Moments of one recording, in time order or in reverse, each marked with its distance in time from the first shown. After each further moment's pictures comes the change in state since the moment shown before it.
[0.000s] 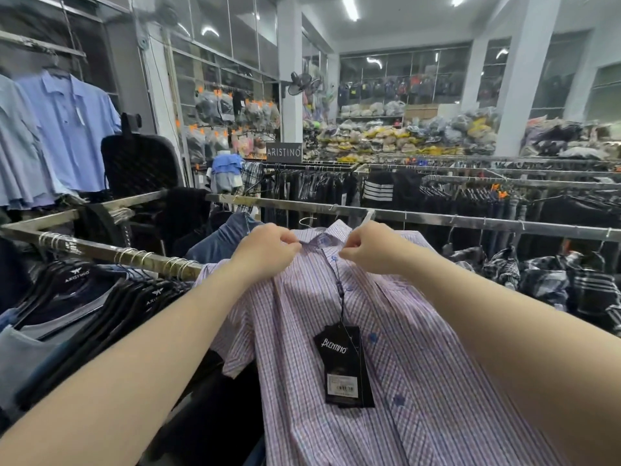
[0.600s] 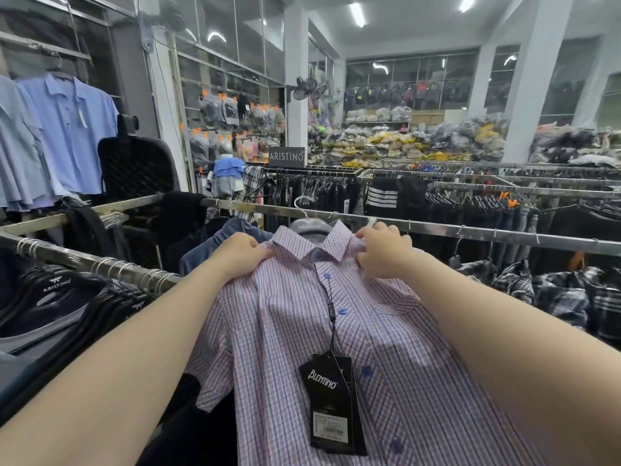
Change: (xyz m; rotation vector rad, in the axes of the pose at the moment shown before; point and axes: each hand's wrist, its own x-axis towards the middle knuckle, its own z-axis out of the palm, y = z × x) left_hand 0.068 -0.065 0.013 -0.029 -0.011 -0.234; right_hand 0.068 0.057 0.020 -0.285 0.022 0.145
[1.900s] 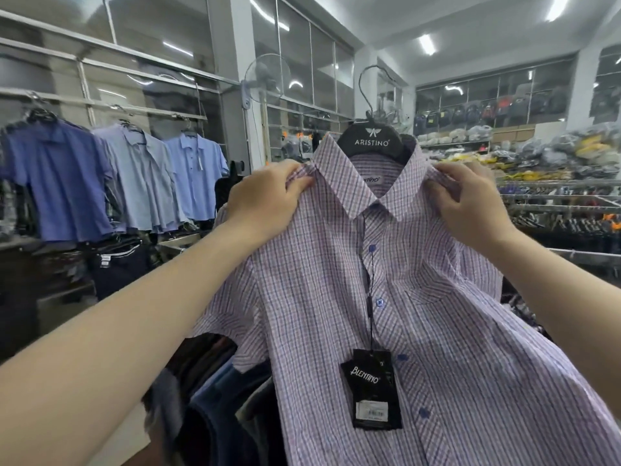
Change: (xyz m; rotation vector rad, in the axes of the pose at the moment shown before) left_hand -0.208 0.099 -0.175 0.274 0.704 0.420; right_hand -0.113 -0.030 -0.132 0.602 0.682 -0.288
